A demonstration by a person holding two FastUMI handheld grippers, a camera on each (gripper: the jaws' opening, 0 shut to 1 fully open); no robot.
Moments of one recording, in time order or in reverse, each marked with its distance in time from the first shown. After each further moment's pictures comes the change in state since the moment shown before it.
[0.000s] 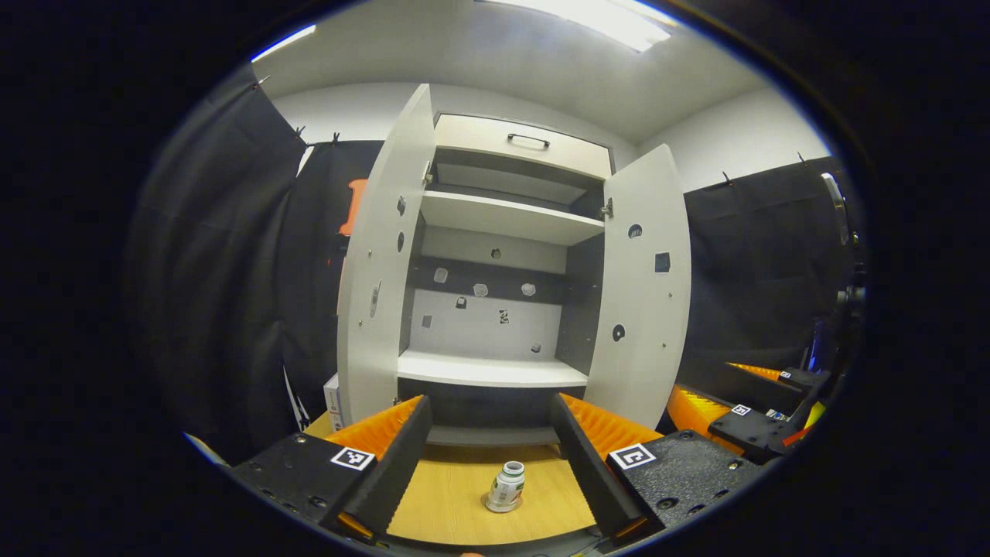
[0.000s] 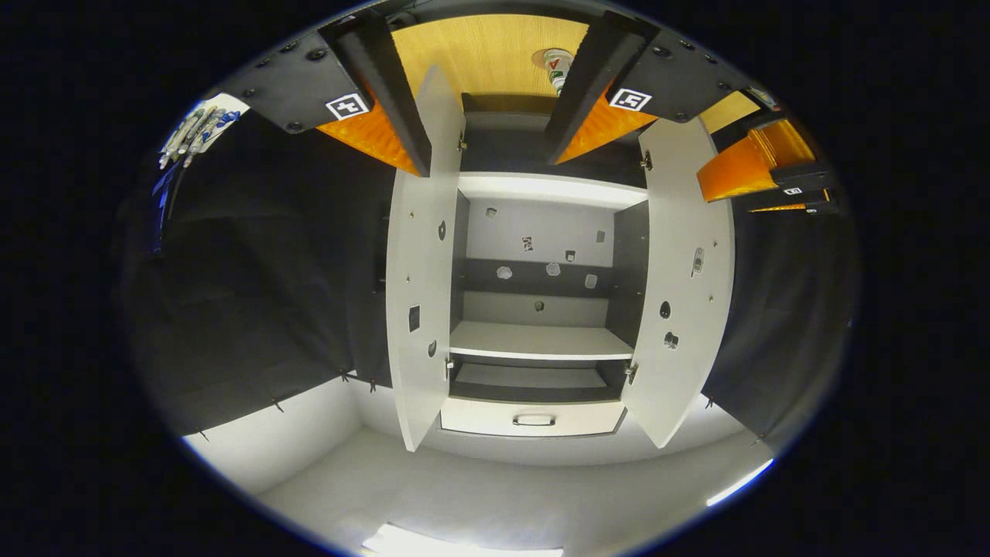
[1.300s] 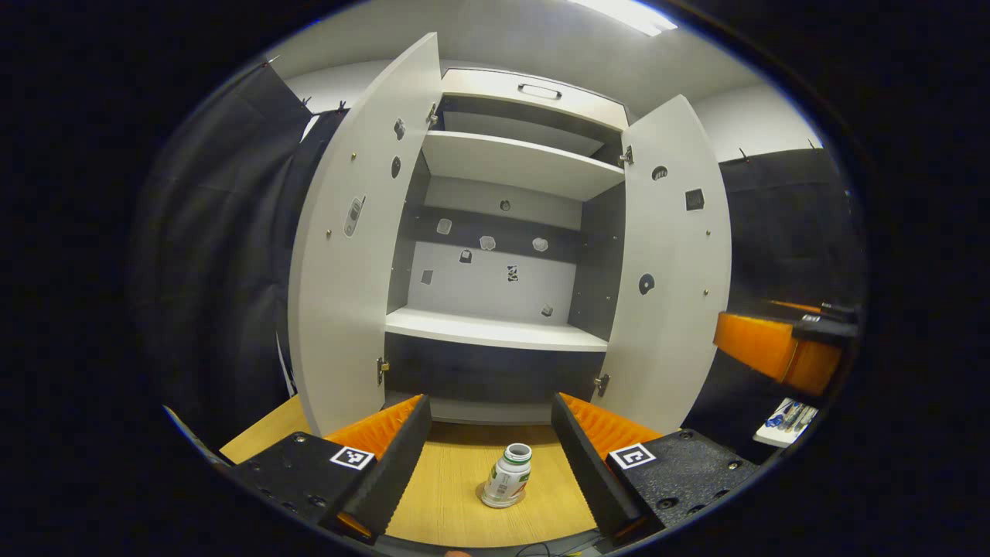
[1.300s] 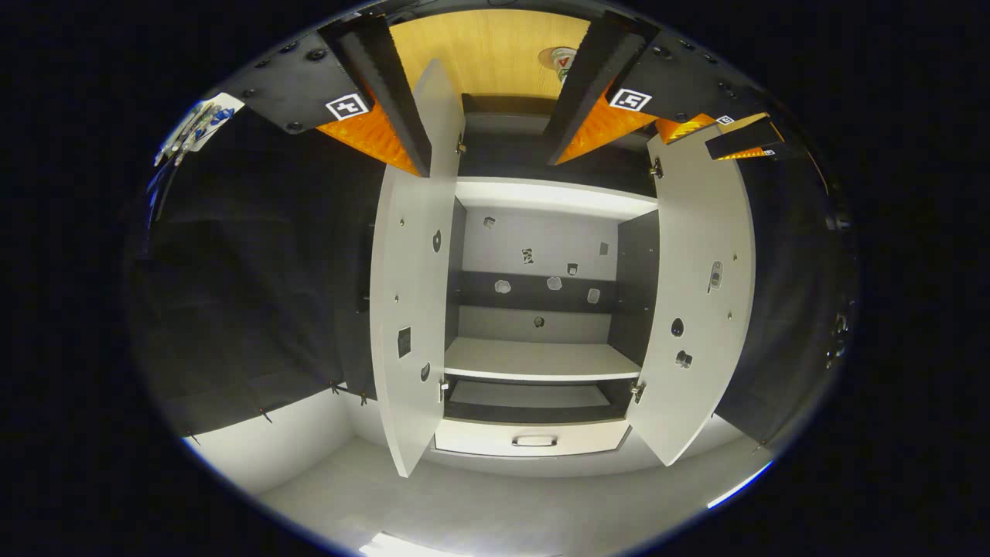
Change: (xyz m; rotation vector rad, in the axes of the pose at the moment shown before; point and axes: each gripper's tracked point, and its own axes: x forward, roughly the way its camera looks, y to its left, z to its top) left arm 0.072 -0.005 -0.115 0.007 0.106 0.044; right arm 0.059 -0.015 -0.019 -0.045 0.048 0.030
